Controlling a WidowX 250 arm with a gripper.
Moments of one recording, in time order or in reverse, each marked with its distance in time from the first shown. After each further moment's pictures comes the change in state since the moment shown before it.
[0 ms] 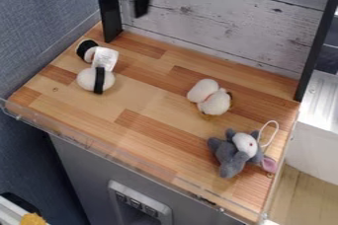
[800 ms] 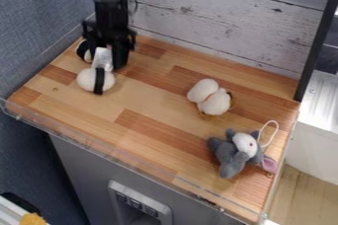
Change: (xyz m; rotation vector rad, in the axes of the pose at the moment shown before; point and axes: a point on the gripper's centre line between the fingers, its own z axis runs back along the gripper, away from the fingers) arm -0.016 0.053 -0.076 -0.022 0.006 0.040
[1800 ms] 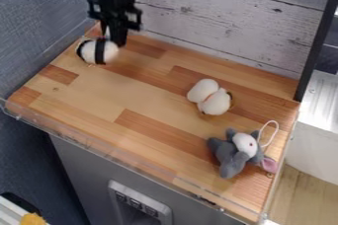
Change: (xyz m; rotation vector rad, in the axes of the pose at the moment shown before) arm 0.017 -0.005 0.006 0.026 -0.034 -0.080
